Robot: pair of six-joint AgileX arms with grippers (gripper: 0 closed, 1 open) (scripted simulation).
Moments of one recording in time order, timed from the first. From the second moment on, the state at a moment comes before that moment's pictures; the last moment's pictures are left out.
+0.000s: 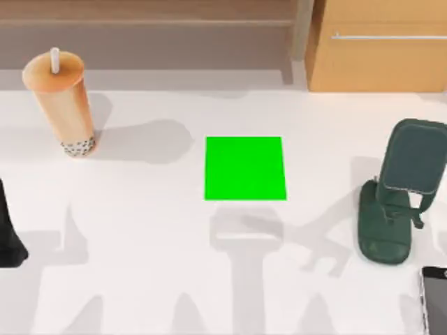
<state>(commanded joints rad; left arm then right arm) 0.00 0.00 0.00 0.00 0.00 0.00 0.00 0.00 0.00 0.00 0.00 0.00</state>
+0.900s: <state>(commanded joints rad) 0.00 0.00 0.00 0.00 0.00 0.00 -0.19 0.83 0.55 -0.60 0.00 0.13</state>
